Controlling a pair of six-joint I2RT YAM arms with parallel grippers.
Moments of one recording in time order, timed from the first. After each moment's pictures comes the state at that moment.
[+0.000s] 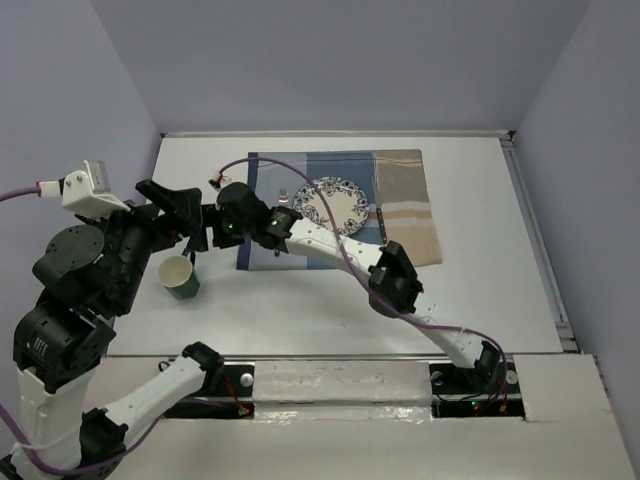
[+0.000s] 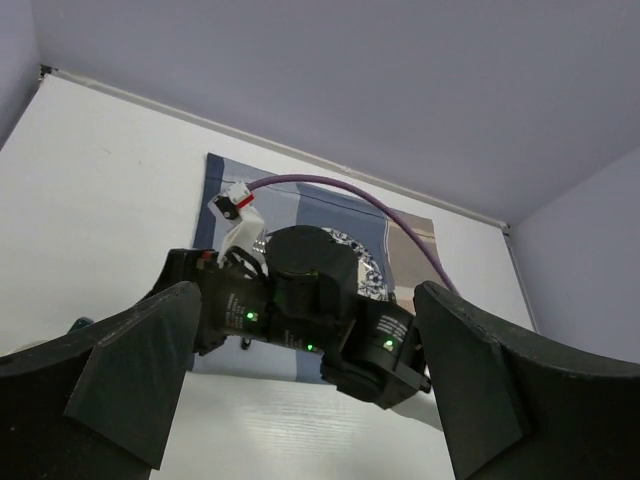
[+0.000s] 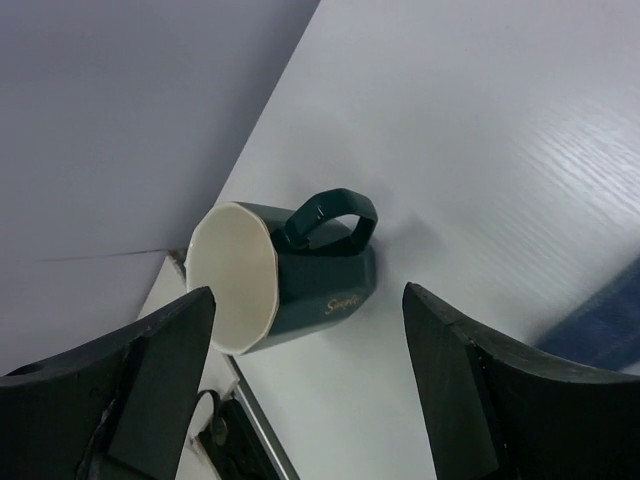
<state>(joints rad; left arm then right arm) -0.57 0.77 1.59 -0.91 -0.48 -0.51 1.04 2.50 2.43 -0.38 -0.17 0.71</state>
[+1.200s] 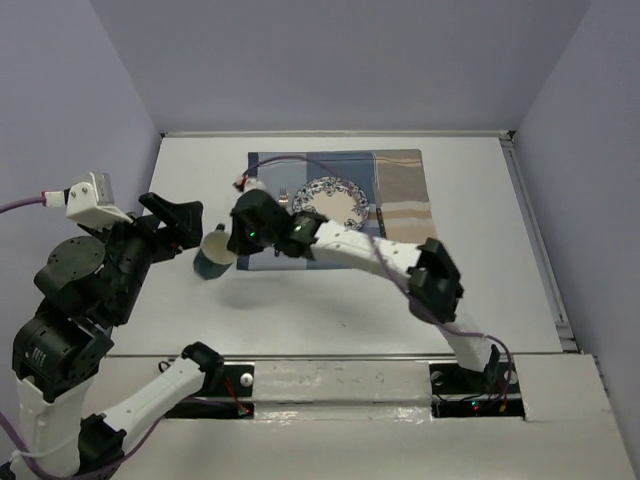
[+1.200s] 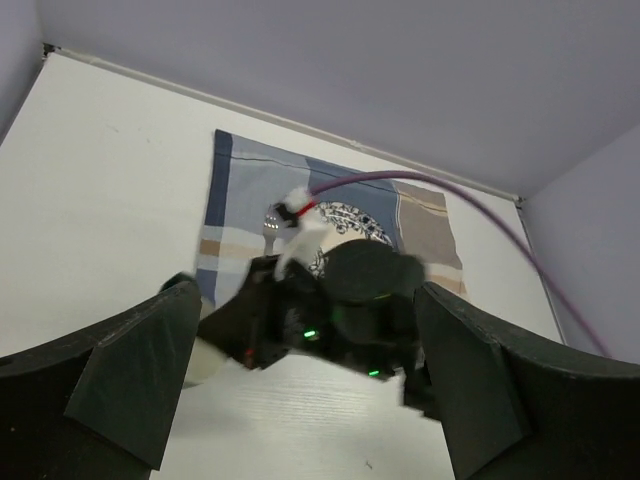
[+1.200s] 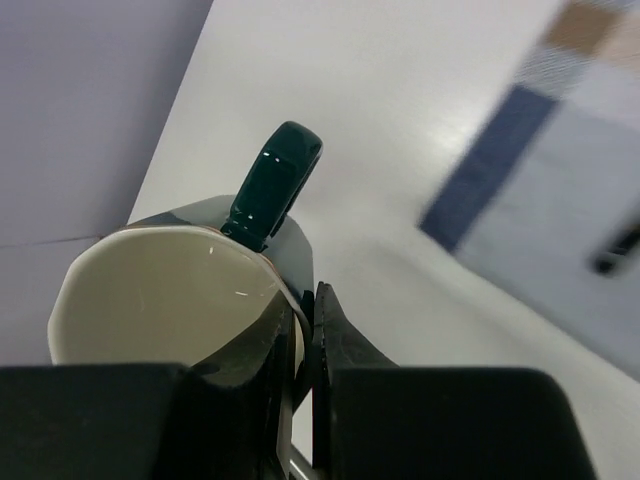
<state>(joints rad) -0.57 0.70 1.55 -0.98 -0.45 -0.50 1.13 2.30 2.13 -0.40 0.10 0.70</state>
